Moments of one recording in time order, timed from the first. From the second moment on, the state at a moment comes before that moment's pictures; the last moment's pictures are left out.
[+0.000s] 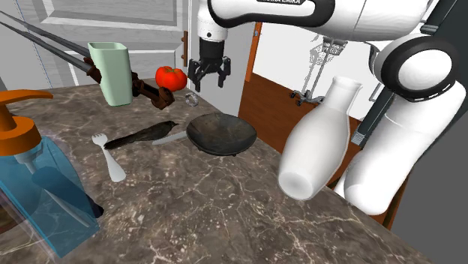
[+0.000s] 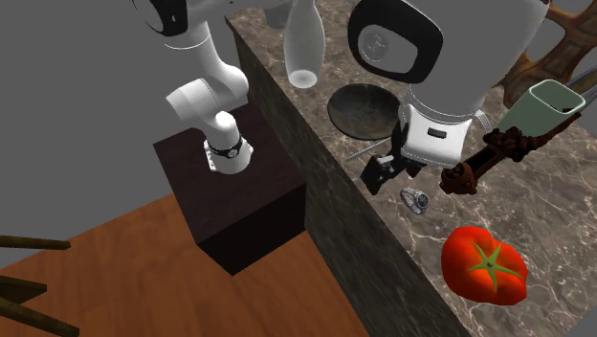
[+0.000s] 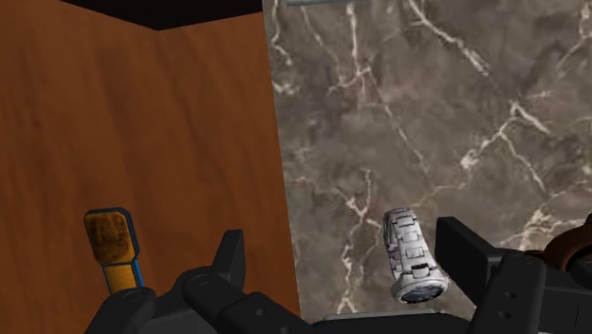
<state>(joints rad) 0.12 0.02 0.25 -1.61 -0.07 1.64 0.49</state>
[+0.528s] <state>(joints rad) 0.17 0.23 0.28 -1.42 -0.12 1.63 0.55</state>
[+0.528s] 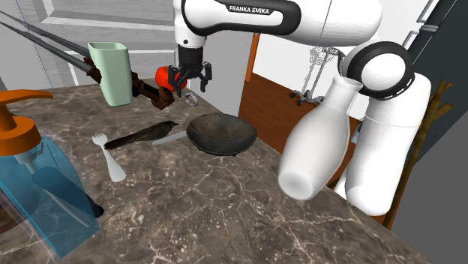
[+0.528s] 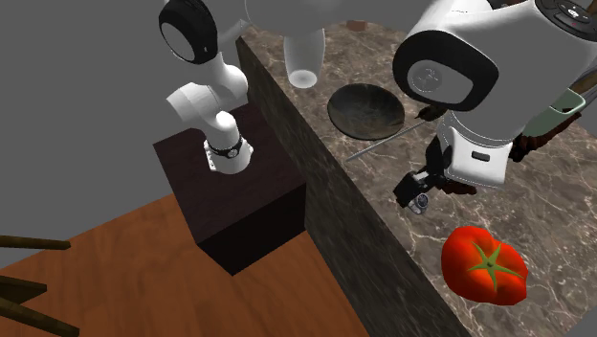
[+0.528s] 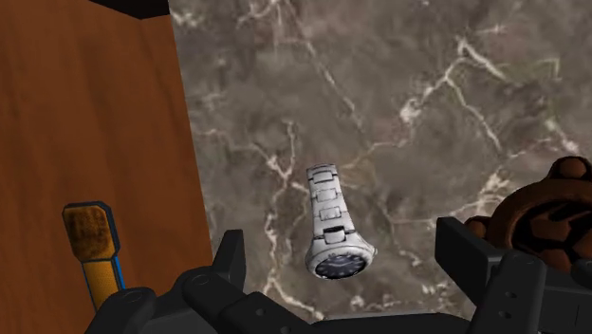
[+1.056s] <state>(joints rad) 0.16 0.21 0.27 -1.49 -0.12 1.69 0.55</state>
